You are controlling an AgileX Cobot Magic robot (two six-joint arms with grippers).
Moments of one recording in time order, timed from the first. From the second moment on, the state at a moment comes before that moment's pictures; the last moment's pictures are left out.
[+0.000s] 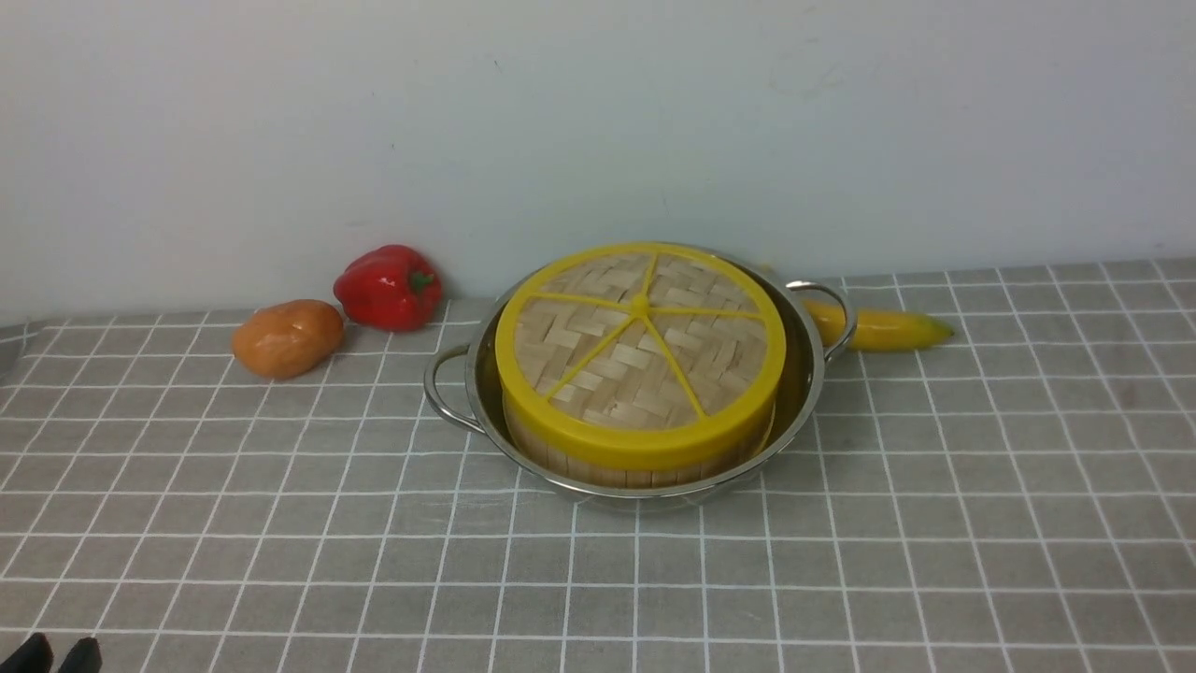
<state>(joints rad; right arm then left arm) 0.01 0.00 0.01 -0.30 0.11 0.47 0.04 0.03 0.01 -0.25 0.21 0.44</state>
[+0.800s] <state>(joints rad) 0.01 0.00 0.01 -0.30 0.11 0.47 0.04 0.03 0.01 -0.25 0.21 0.44</state>
